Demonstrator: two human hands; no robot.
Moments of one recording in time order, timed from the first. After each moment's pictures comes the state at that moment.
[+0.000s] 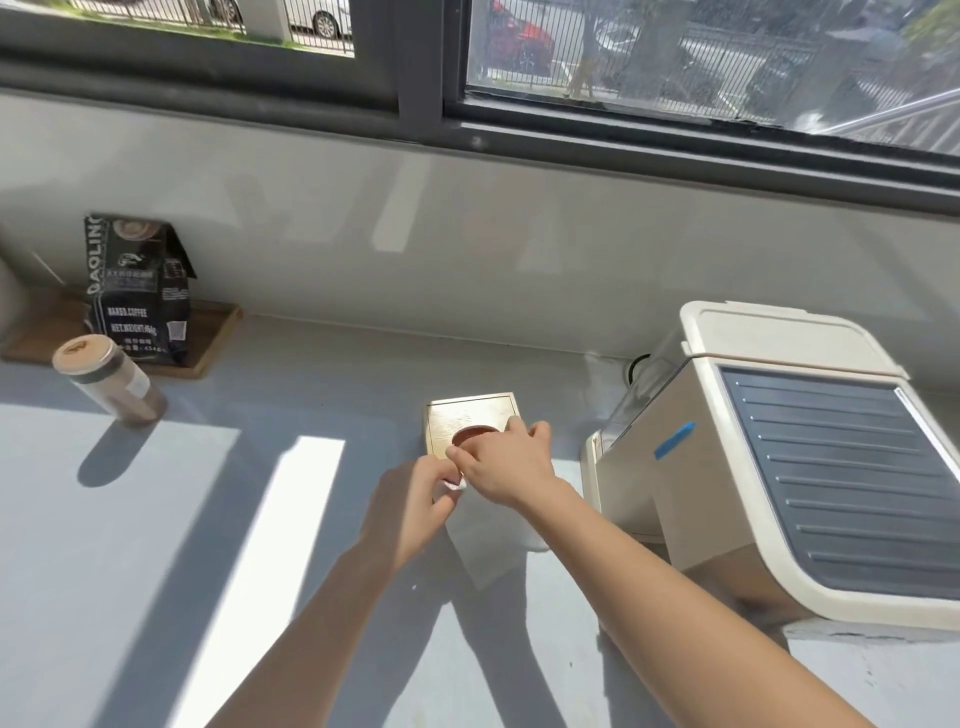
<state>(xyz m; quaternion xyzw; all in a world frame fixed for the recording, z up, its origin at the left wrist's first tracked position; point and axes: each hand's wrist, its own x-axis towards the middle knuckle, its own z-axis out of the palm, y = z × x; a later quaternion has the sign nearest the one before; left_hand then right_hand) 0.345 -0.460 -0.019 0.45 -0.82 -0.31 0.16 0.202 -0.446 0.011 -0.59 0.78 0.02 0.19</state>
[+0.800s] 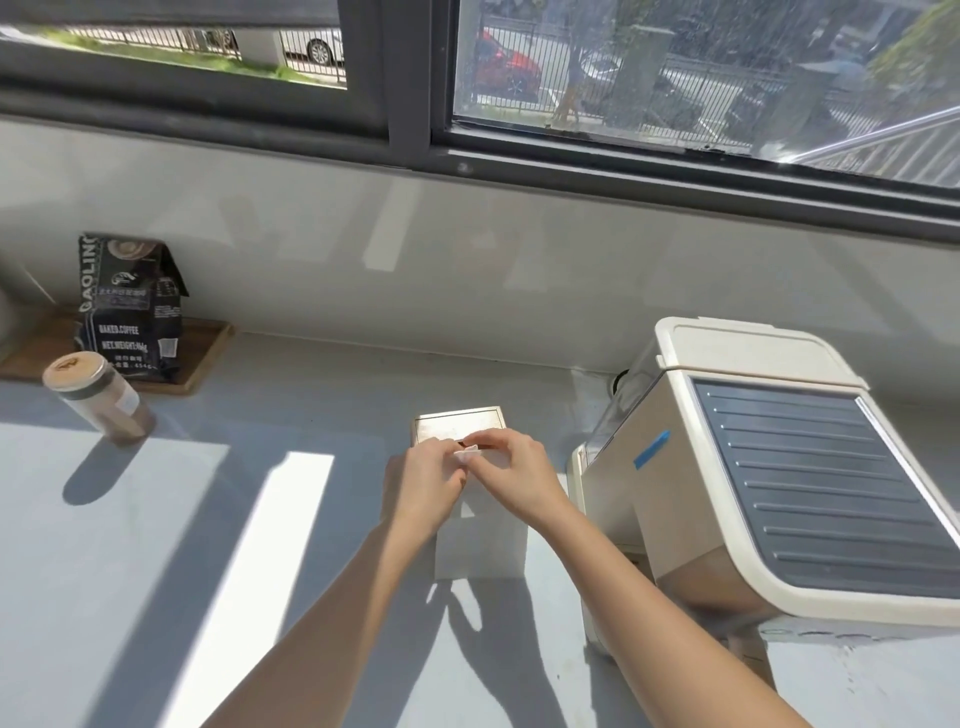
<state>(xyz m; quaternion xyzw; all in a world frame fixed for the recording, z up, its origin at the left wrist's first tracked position) 0.306 -0.476 -0.014 0.51 -0.79 -0.28 0.20 0.180 -0.420 0.012 -0.50 0.73 -0.34 0.31</state>
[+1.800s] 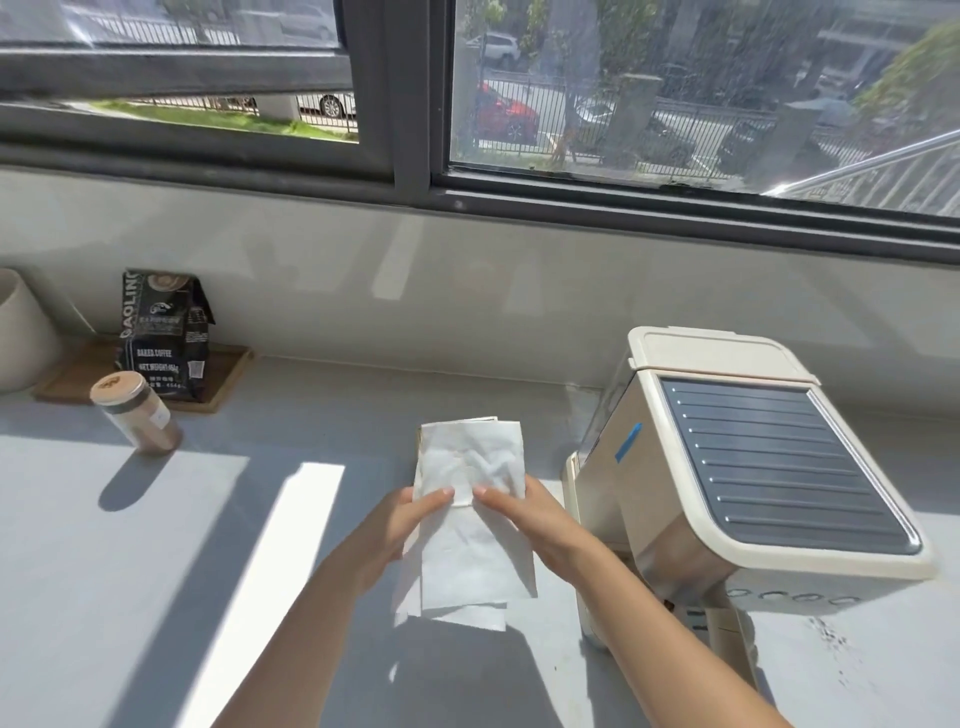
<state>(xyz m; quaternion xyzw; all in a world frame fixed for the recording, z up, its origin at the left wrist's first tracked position) 0.365 -0.433 0.034 0.41 -0.56 -0.71 0.13 0.189 -0.360 0.038 -0.36 0.61 -0.43 0.56</state>
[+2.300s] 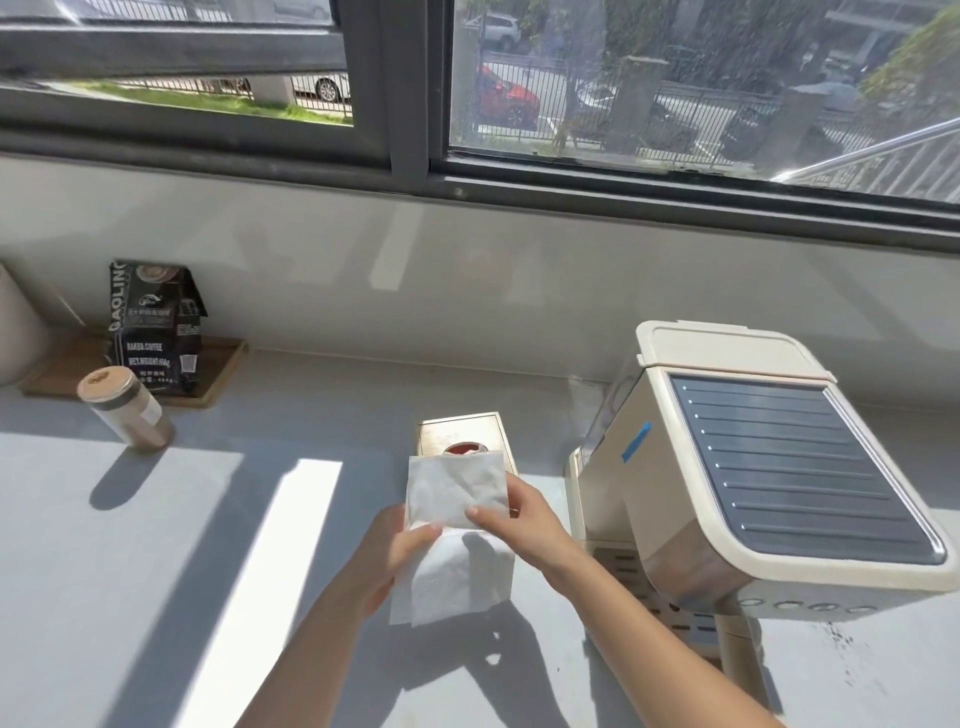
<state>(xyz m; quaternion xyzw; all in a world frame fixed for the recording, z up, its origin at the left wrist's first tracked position) 0.372 -0.426 0.000 0.36 -0.54 -0.74 0.19 0.193 -0.363 0.009 -0.40 0.62 -0.45 0.50</state>
